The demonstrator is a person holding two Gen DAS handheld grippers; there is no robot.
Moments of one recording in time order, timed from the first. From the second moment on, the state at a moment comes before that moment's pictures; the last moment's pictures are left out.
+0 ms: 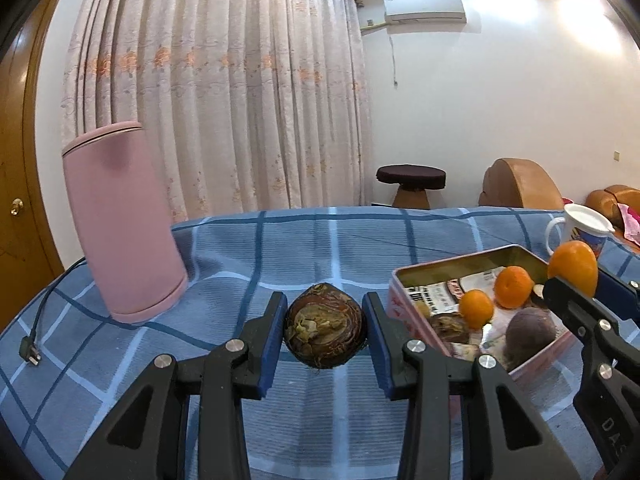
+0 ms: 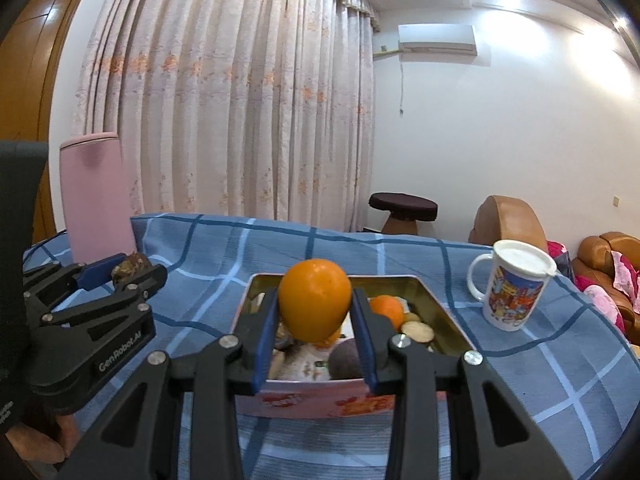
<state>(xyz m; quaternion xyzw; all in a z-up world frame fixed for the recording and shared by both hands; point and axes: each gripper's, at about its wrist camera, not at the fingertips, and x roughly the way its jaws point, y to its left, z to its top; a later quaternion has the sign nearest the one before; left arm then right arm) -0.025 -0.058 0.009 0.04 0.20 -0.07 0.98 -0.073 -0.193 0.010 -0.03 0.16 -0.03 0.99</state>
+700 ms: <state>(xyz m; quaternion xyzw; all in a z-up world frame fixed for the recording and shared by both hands) -0.039 -0.090 0.013 0.05 0.19 -0.10 0.97 -0.088 -0.223 0.011 -0.04 0.16 -0.05 0.99</state>
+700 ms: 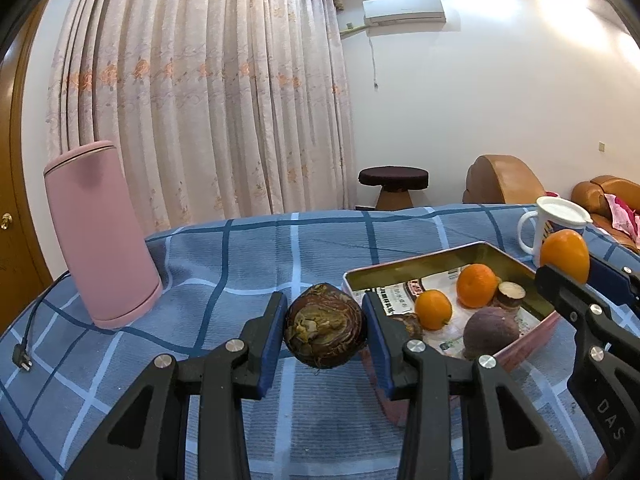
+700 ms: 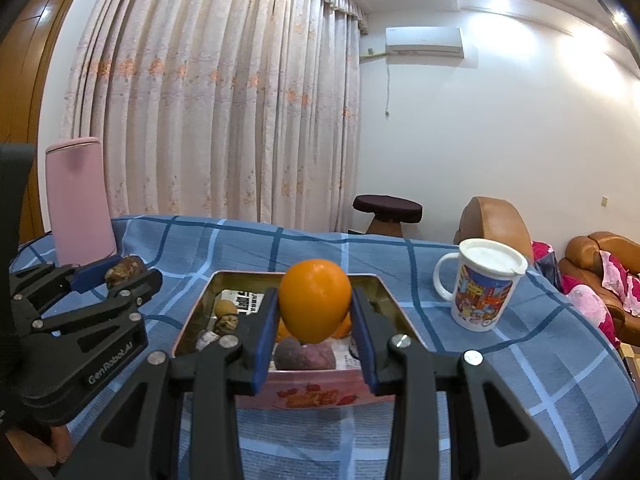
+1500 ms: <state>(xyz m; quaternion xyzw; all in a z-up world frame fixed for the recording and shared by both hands) -0.061 -0.137 0.015 0.06 0.18 -0.15 0.97 -0.104 -0.255 0.017 -0.02 0.15 -0.09 0.98</state>
